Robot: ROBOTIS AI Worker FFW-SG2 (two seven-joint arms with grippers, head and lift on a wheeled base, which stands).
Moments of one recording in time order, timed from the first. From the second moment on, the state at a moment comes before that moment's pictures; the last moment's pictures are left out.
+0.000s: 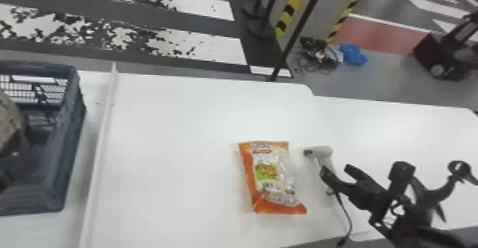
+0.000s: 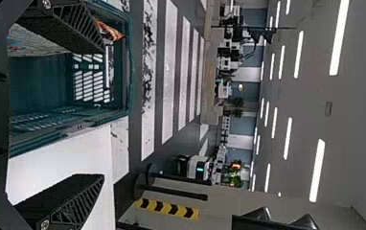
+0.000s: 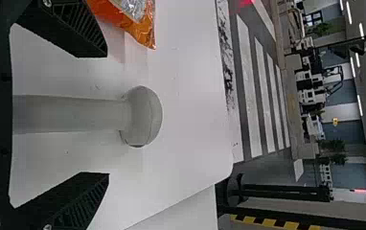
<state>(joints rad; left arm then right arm) 0.73 0.19 0.12 -2.36 0.27 0.22 -0.13 0.35 -0.47 -0.44 -1.31 -0.44 0.12 0.61</state>
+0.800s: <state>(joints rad) 0.74 0.19 0.12 -2.36 0.29 0.23 -0.17 0.24 -0.49 -0.34 -1.12 -0.42 0.09 0.61</state>
